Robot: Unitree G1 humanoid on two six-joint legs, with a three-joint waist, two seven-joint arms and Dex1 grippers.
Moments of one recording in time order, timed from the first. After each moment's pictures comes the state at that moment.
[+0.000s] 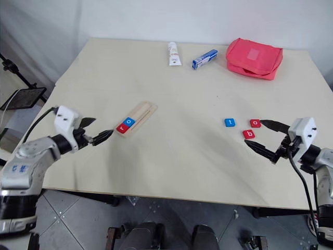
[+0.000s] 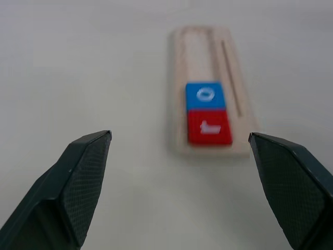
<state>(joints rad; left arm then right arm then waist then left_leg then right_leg) -0.40 0.68 0.16 -0.05 -0.33 0.61 -0.58 -0.22 -0.84 -0.37 0.28 0.49 -0.01 1.19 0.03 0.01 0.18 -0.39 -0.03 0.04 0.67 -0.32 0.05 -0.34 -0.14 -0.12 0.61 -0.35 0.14</state>
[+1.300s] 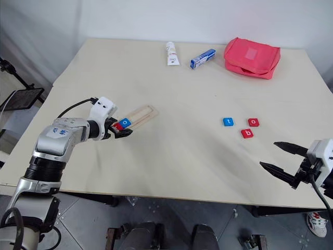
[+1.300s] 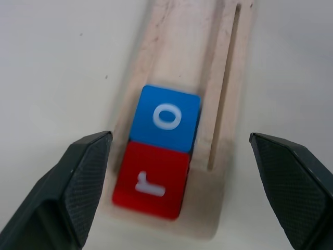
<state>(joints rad) -0.74 0.64 -0.10 0.13 -0.15 0.96 -0.58 0.05 -0.88 -0.52 0.15 0.54 0.07 1.26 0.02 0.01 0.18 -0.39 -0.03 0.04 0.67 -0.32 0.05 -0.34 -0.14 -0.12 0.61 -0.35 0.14</state>
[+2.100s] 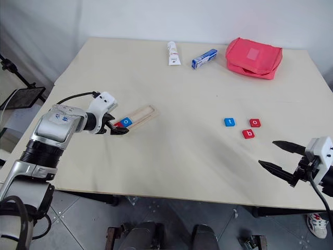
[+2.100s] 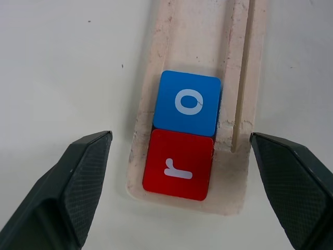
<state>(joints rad) -0.90 0.69 -0.25 0.33 -0.08 0.92 -0.74 0.03 -0.88 -0.51 0.15 0.53 0.09 1.25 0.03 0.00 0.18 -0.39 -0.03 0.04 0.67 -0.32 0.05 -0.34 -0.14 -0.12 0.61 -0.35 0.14</state>
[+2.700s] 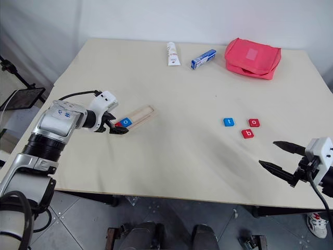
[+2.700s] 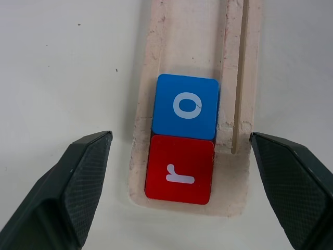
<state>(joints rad) -0.97 0.69 -0.29 0.44 -0.01 0.88 -0.83 0.04 -0.88 -0.51 0.15 0.52 0.10 1.23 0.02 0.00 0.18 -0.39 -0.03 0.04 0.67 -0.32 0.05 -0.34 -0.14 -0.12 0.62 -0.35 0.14</state>
